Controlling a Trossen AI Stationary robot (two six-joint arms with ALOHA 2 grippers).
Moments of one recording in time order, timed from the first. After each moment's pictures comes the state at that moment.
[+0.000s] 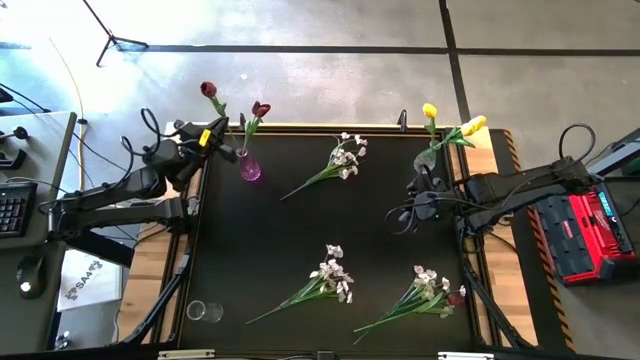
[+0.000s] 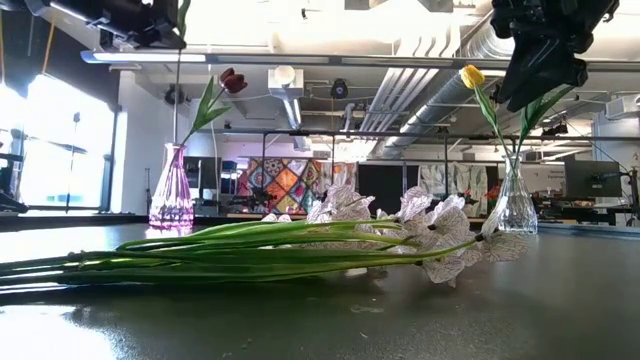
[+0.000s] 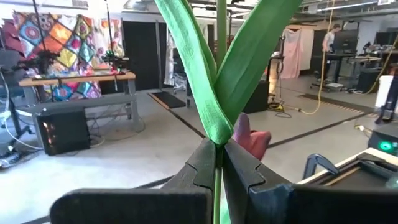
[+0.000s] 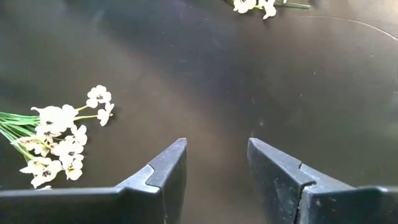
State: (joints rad) left arm 0.35 0.56 0.56 0.07 -0.72 0.05; right arm 0.22 0.99 0.89 -0.95 0.36 0.90
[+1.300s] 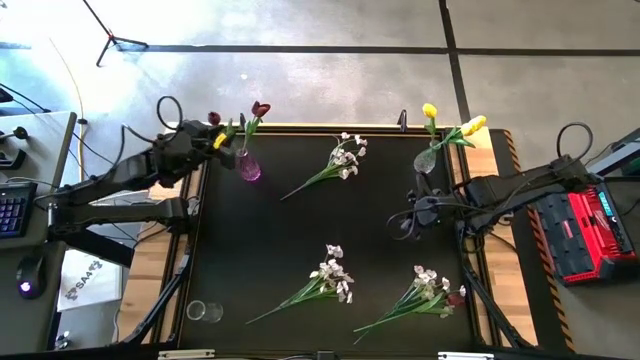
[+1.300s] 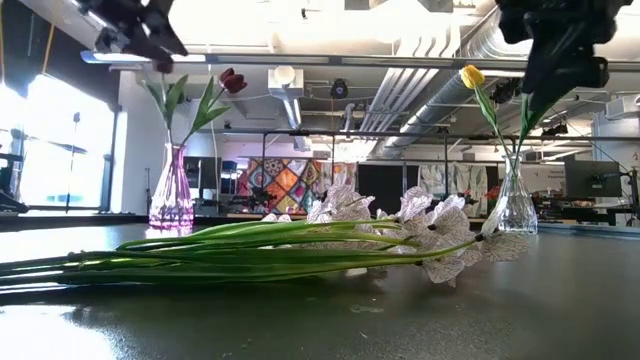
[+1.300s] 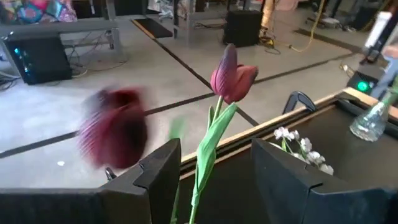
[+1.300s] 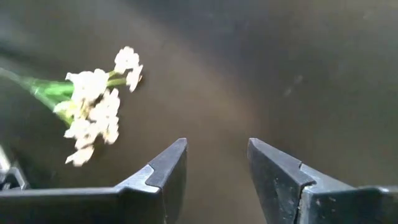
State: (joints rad) left arm 0.33 0.64 0.79 -0.49 -0.65 -0.26; right arm 0.27 1.00 0.89 -0.96 0.21 1.02
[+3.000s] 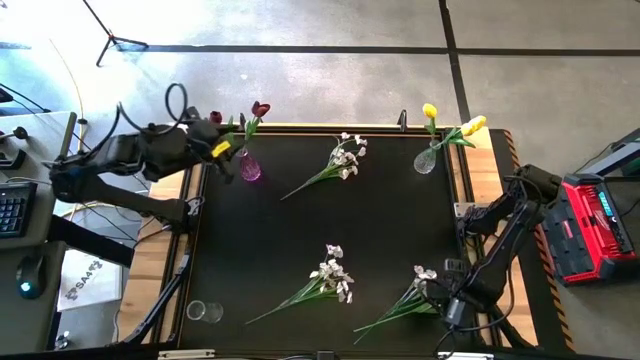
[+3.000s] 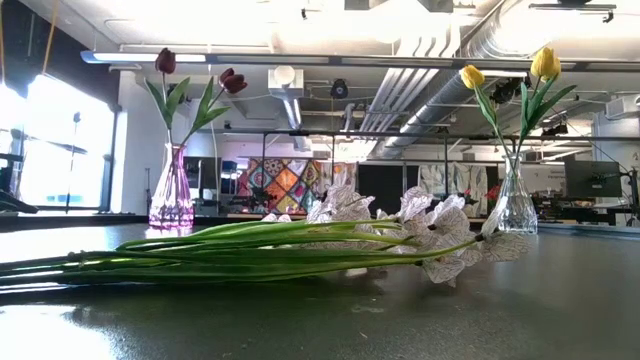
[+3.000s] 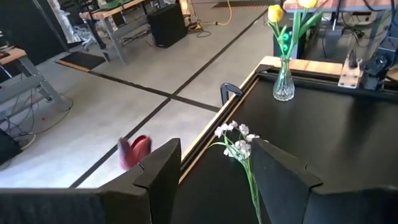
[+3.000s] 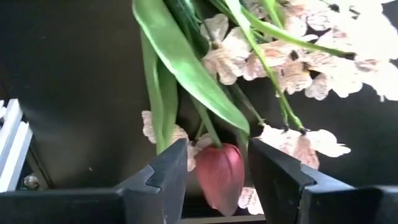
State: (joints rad) left arm 0.00 0.92 1.31 -0.80 -0.67 -0.03; right arm 1.07 1.50 0.89 -0.90 -0.08 1.18
